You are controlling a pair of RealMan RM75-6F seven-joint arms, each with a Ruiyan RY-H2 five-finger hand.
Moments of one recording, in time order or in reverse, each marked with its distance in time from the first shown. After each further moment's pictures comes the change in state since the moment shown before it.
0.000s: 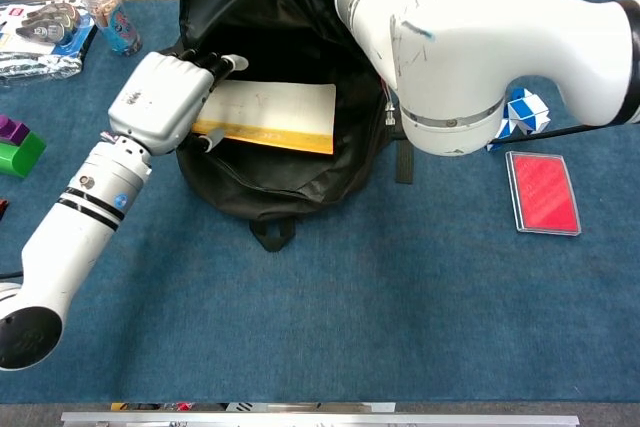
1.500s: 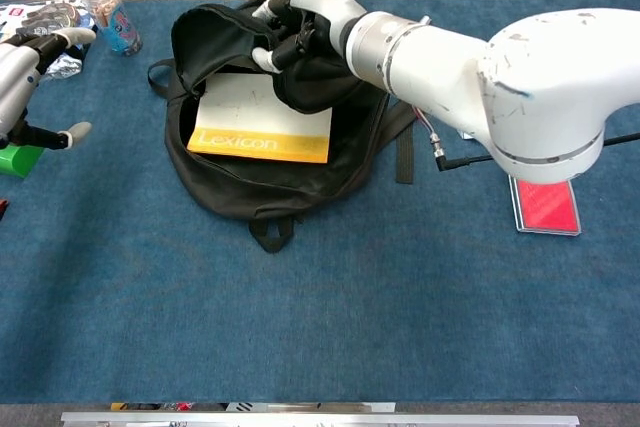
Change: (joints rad) left arm 0.205 0.377 0.029 -0.359 -0.097 0.092 -0.101; right arm -0.072 0.179 -0.216 -0.152 -0.088 -0.310 -0.006
